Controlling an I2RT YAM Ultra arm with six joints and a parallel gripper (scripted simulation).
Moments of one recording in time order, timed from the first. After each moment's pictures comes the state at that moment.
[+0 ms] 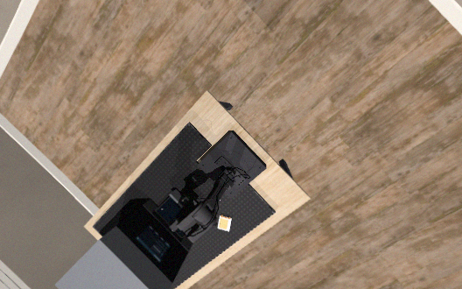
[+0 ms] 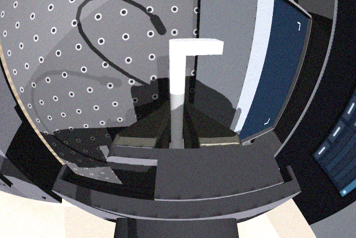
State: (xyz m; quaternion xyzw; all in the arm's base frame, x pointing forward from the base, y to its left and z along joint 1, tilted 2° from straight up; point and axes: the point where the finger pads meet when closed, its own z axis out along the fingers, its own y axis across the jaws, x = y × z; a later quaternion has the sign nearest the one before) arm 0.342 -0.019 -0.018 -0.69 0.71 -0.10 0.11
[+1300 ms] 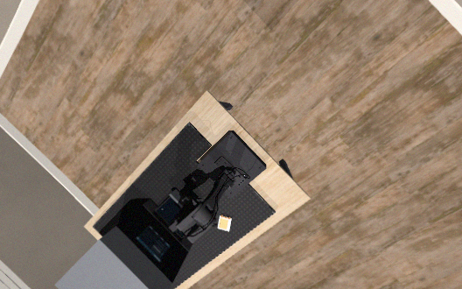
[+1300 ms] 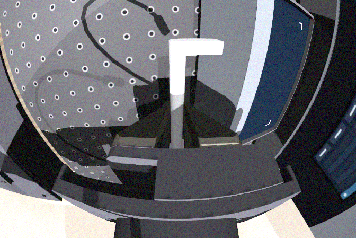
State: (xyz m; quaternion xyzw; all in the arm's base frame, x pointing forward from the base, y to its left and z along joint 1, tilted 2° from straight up) arm 0.342 -0.019 -0.018 -0.69 0.71 -0.09 0.10
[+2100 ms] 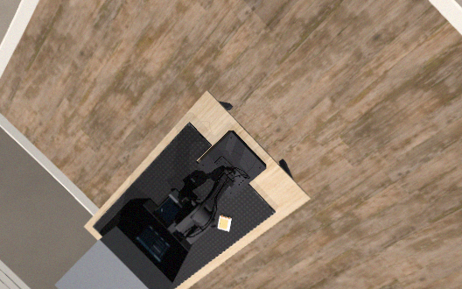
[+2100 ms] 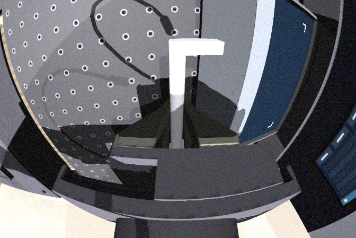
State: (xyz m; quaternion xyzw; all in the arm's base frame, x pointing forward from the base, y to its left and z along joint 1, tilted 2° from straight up) arm 0.345 -0.020 -0.018 -0.69 0.71 -0.08 0.09
